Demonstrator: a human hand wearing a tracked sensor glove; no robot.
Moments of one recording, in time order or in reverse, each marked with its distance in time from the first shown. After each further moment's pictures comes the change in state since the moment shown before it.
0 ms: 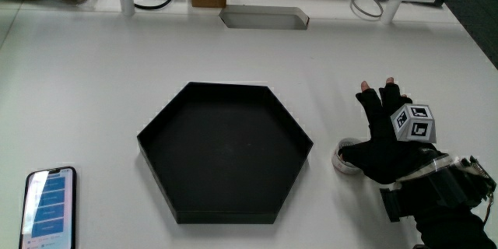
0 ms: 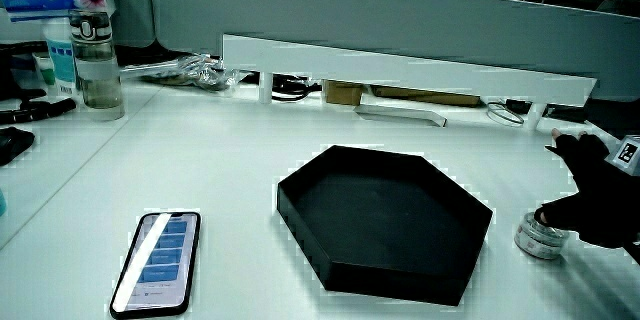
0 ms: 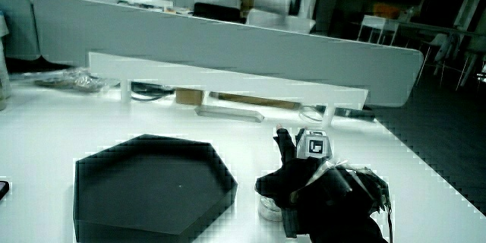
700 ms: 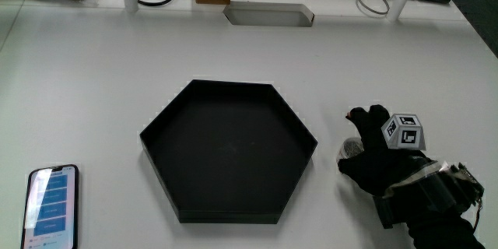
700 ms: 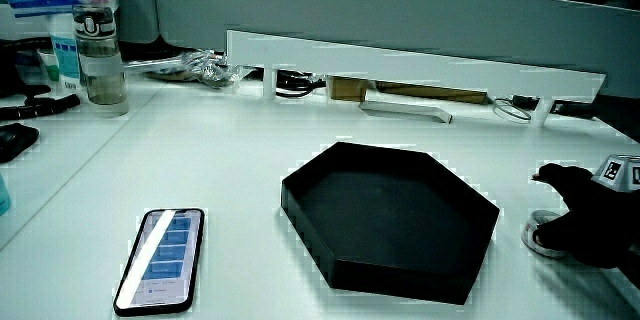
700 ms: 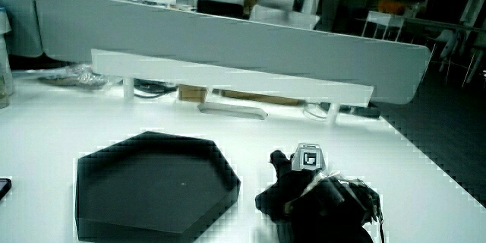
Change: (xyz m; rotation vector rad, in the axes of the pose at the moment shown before) arm -0.009 0.009 -0.024 -0.114 -0.008 0.026
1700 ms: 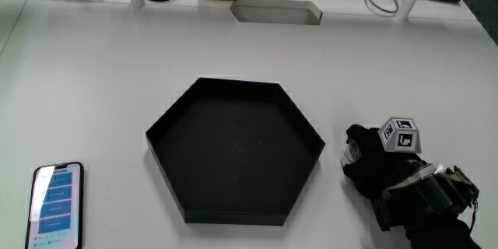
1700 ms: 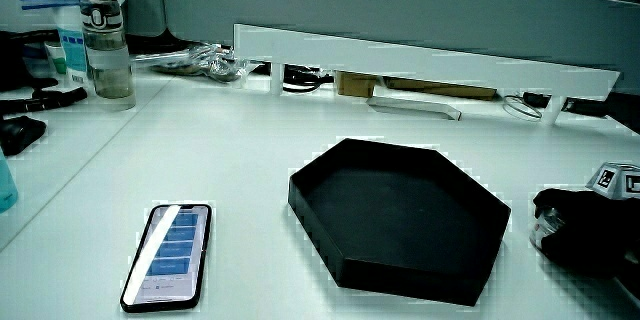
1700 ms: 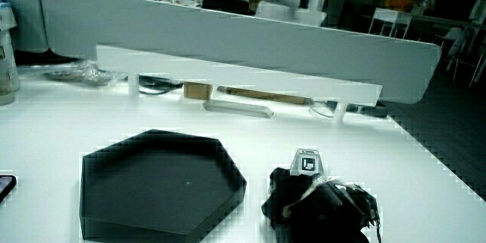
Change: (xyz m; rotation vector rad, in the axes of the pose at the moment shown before) arm -0.001 0.008 -0.011 0.007 0.003 -0.013
